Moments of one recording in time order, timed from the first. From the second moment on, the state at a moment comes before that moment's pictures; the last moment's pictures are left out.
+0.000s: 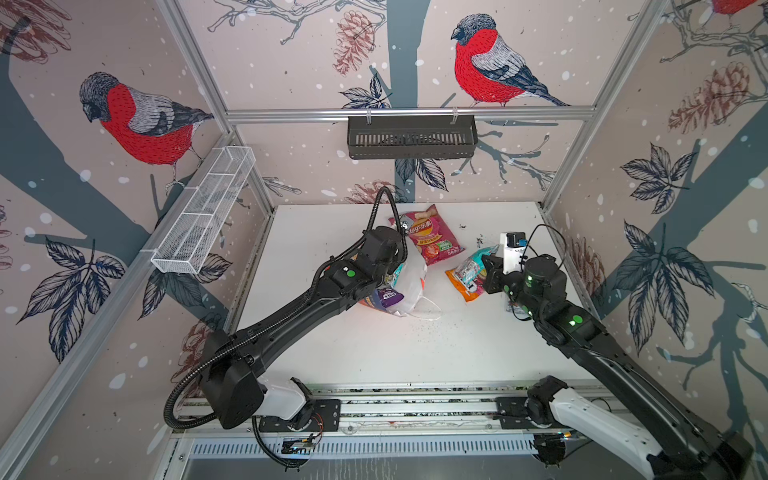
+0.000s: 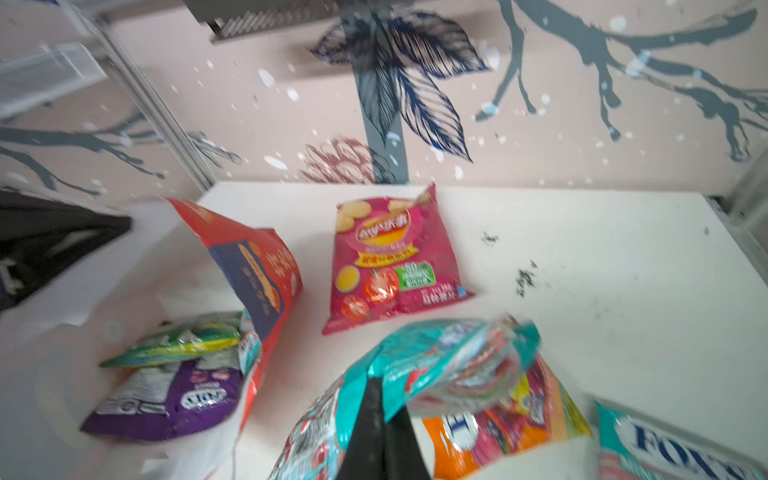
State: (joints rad) left arm -0.76 1.40 1.23 -0.34 -0.47 0.24; right arm 0.53 0.84 0.79 -0.31 0.13 0.23
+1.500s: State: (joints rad) left arm -0.76 1.38 1.21 -0.33 -0.46 0.24; right arm 0.53 1.24 0.84 -0.61 0.04 0.40
